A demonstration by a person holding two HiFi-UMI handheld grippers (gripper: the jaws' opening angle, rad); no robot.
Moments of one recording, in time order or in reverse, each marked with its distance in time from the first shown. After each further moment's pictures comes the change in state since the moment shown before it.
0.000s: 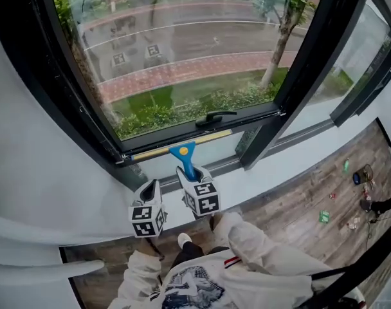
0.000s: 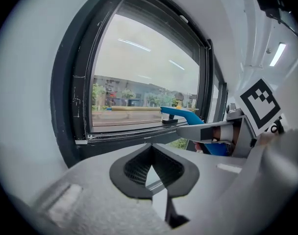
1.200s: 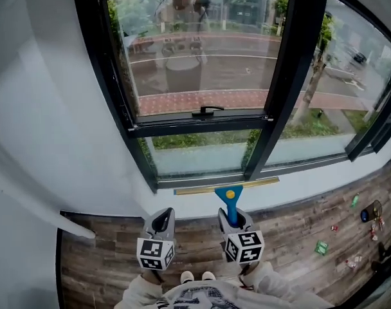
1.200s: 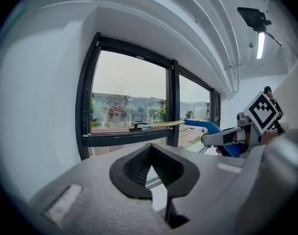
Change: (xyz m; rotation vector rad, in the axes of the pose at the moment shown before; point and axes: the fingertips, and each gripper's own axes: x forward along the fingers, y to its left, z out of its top) left arm -0.230 -0.276 -0.058 0.081 -0.182 0.060; right arm -0.397 -0.064 -0.096 -0.022 -0.064 0.031
